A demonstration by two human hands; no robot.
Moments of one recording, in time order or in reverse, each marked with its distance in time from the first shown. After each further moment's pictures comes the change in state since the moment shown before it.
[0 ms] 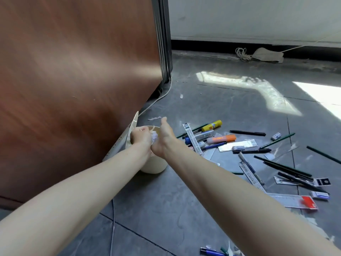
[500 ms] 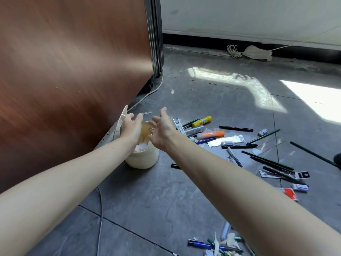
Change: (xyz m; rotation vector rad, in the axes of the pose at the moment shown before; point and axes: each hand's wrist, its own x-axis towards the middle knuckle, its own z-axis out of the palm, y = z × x) left_hand 0.007 0.001 -0.004 0.298 -0.113 0.226; right_hand -0.021 -0.015 -0.018 -0.161 0.003 -0.161
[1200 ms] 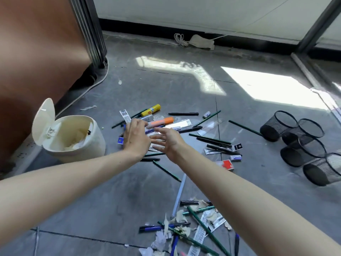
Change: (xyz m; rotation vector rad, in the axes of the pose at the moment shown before) left_hand -0.089 -0.013 0.142 0.564 -0.182 0.614; right_hand -0.050 -0.009 -0.183 -0.146 0.255 -0.123
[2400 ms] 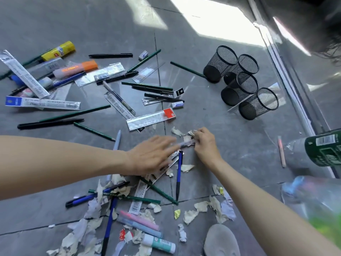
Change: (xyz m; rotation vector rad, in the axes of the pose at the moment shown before) left_hand -0.129 0.090 0.157 0.097 -0.678 1.233; right_hand -0.084 0.115 -0.298 -1.213 0.613 -0.289
